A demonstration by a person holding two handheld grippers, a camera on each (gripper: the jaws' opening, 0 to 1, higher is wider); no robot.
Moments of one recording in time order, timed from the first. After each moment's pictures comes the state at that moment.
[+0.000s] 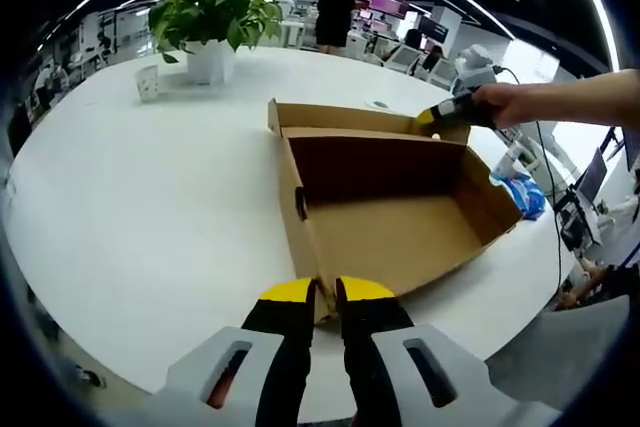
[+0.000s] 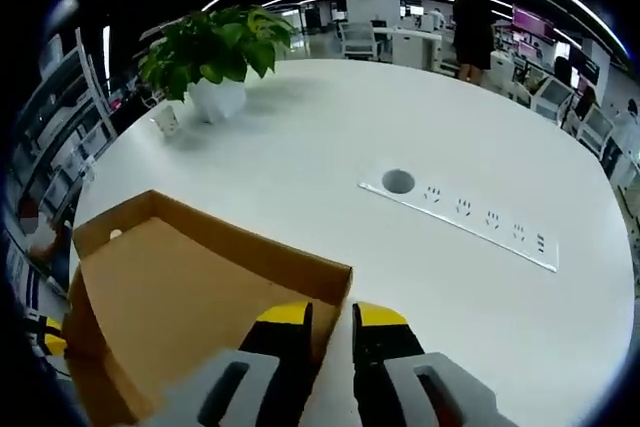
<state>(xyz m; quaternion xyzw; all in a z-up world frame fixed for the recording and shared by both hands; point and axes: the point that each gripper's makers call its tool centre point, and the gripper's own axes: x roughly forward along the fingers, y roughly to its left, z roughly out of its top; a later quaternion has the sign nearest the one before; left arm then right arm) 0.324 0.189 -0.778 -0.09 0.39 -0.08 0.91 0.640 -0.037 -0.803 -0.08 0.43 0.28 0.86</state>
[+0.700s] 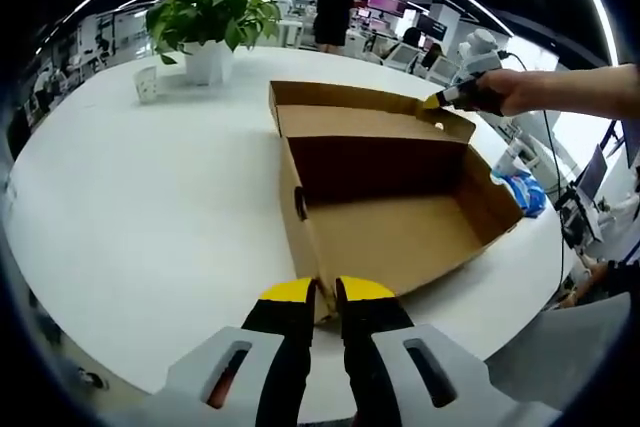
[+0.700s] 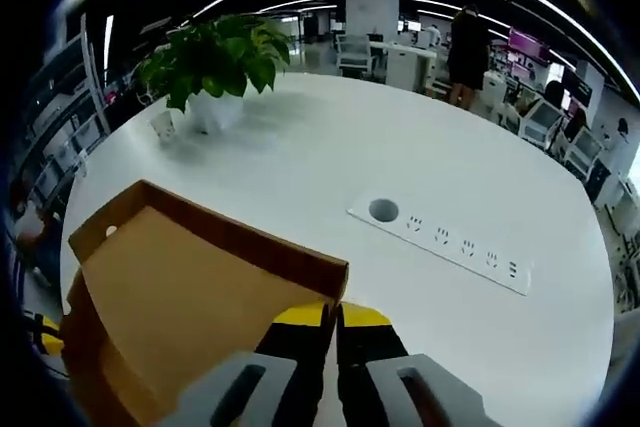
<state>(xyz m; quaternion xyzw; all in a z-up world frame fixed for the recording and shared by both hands) 0.324 0.187 -0.779 -0.09 0.39 -0.08 0.91 0.647 -0.044 -0.771 -0.11 0.39 0.26 0.87</state>
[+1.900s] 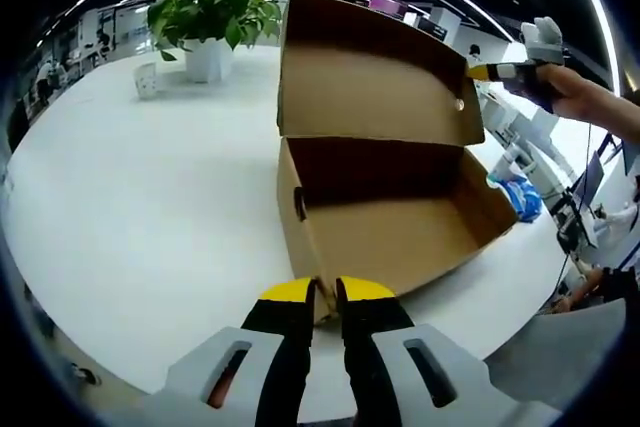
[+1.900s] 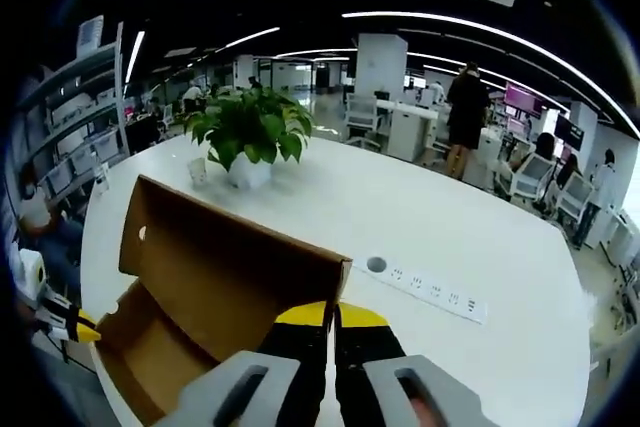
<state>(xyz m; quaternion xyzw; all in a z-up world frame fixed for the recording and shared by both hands) 0.324 0.188 -0.776 -0.11 0.38 -0.08 0.91 0.574 -0.054 -0.654 -0.11 0.27 0.29 0.91</state>
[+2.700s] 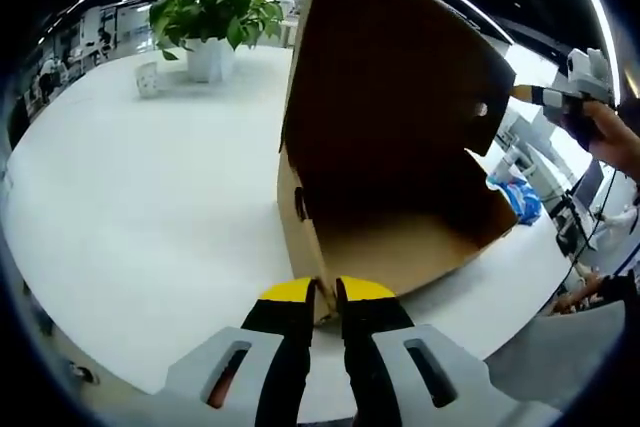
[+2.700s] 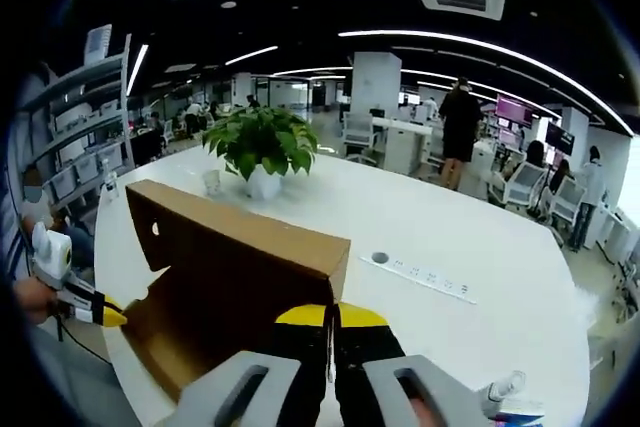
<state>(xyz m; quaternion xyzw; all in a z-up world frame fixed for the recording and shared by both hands) 0.322 0.186 -0.775 -0.11 0.38 -0.08 0.91 0.486 -0.069 -0.635 -0.09 0.24 0.28 0.92</state>
